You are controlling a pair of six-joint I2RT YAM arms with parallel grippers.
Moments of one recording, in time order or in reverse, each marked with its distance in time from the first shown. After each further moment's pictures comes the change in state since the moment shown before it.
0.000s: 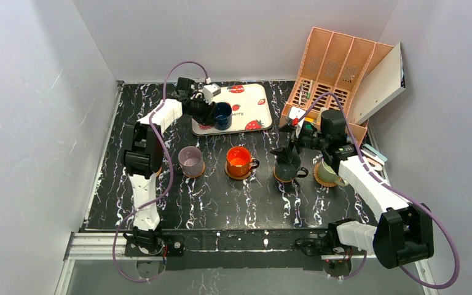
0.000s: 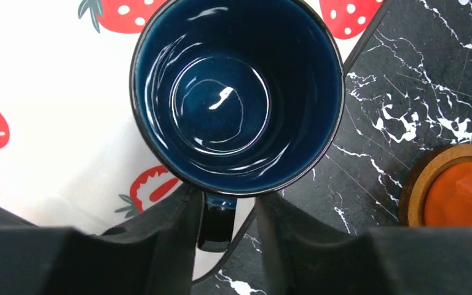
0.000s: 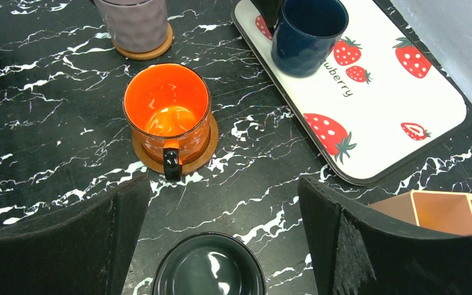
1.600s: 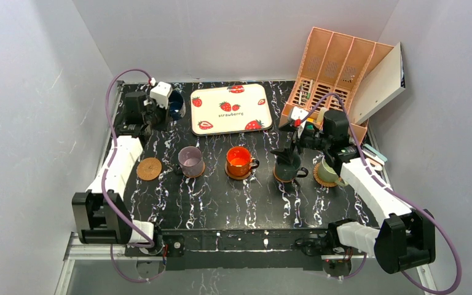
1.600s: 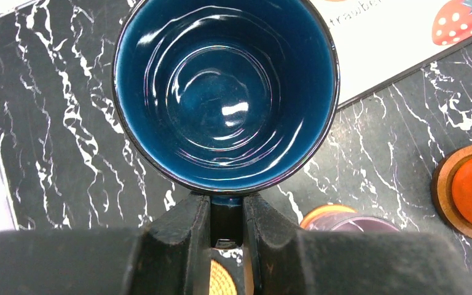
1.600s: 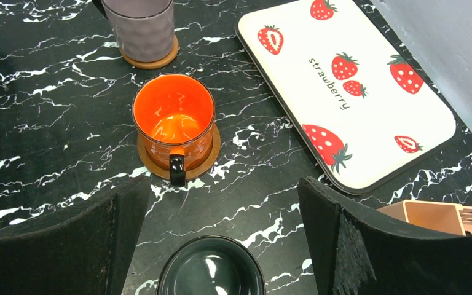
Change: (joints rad) left arm 0.182 -0.753 -0.553 0.170 -0.314 -0.152; right arm -0.002 -0.032 0.000 -0.001 -0.023 0.000
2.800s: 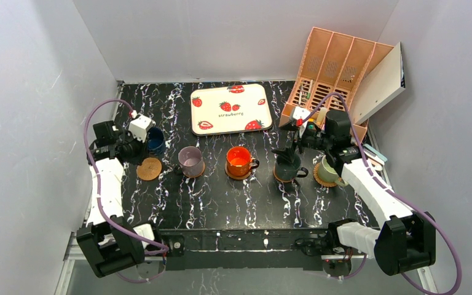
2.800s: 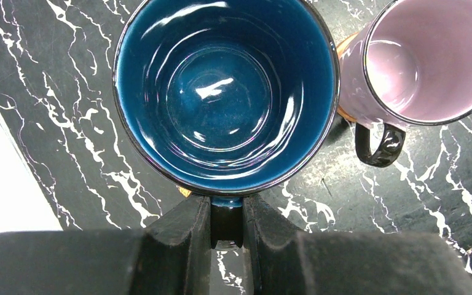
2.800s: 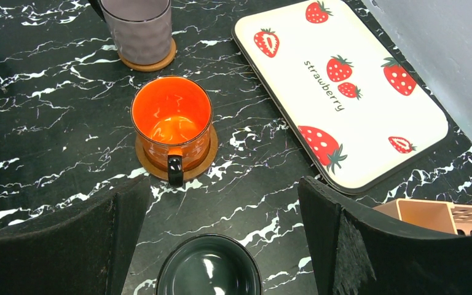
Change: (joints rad) left arm 0.360 -0.245 -0.187 -0.393 0.224 0.384; right arm -0.013 -0.019 0.000 0.000 -0.007 0.003
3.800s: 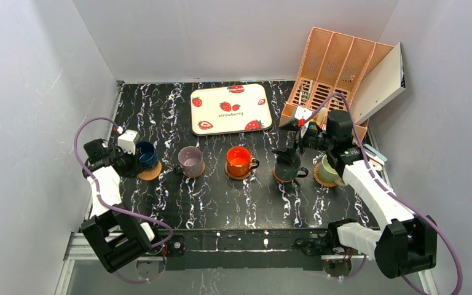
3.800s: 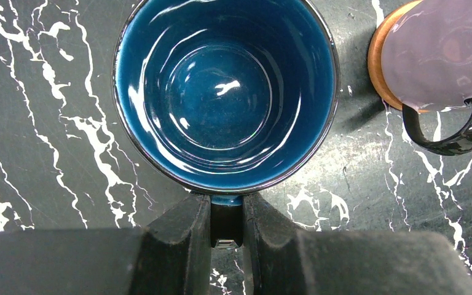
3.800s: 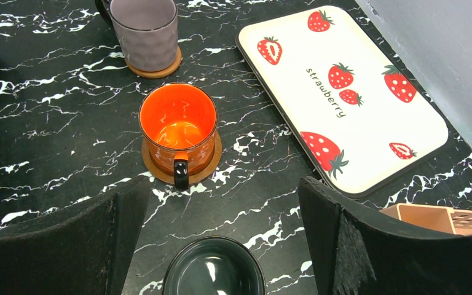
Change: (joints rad) left arm 0.209 0.027 -0.192 0.129 0.097 -0.017; right arm -0.004 -0.023 0.000 0.000 -0.022 0.017
